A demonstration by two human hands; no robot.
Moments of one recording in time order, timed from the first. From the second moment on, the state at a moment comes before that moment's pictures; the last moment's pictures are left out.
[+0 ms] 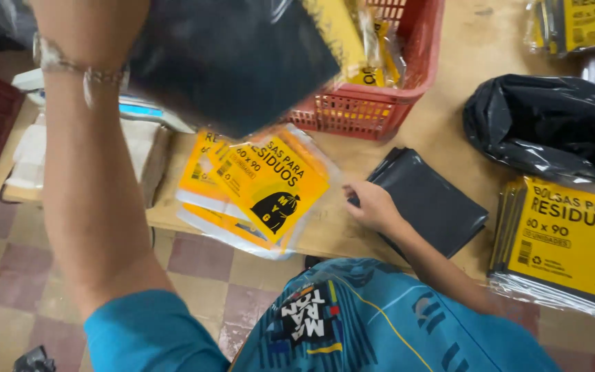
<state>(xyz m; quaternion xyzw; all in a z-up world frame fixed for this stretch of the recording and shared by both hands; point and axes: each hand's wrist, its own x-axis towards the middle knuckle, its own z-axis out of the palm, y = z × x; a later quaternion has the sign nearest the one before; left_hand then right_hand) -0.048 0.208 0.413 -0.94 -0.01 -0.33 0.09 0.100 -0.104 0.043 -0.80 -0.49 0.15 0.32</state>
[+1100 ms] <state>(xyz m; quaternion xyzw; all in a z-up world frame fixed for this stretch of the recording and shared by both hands) 0.002 0.013 0.042 -0.89 -0.04 -0.04 -0.46 0.134 -0.233 0.039 -0.86 -0.43 0.00 0.28</state>
